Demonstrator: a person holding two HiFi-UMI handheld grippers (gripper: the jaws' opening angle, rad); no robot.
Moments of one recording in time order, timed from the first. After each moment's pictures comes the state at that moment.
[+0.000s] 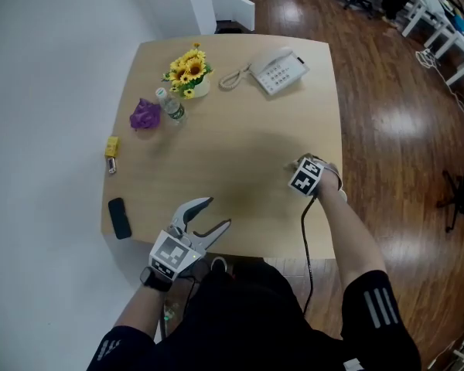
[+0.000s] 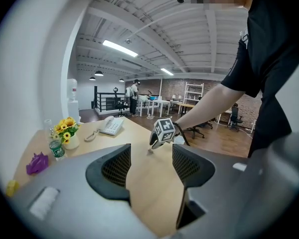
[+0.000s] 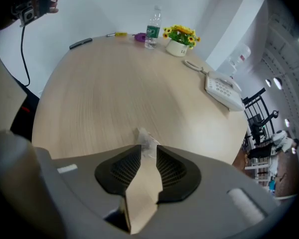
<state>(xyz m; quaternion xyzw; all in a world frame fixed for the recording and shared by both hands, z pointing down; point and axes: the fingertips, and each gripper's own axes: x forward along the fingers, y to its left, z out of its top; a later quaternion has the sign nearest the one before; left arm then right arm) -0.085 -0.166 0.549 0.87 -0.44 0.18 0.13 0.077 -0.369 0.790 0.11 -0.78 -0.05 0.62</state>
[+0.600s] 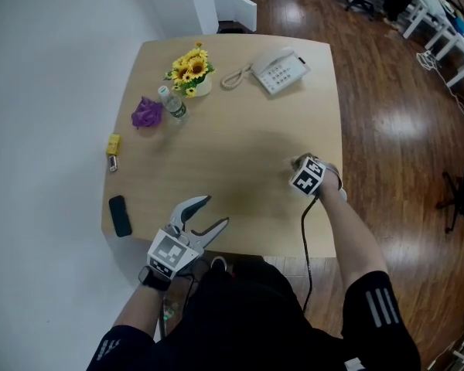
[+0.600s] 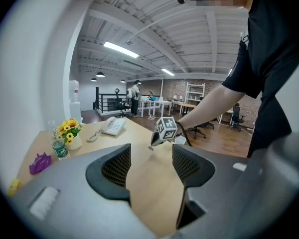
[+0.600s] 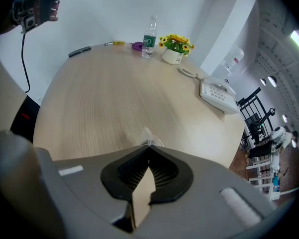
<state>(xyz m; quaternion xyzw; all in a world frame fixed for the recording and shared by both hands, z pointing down) -0.094 -0.160 0.547 0.87 -0.45 0.18 0.13 0.066 -0.367 0.776 0.13 -0.80 -0.04 0.58</state>
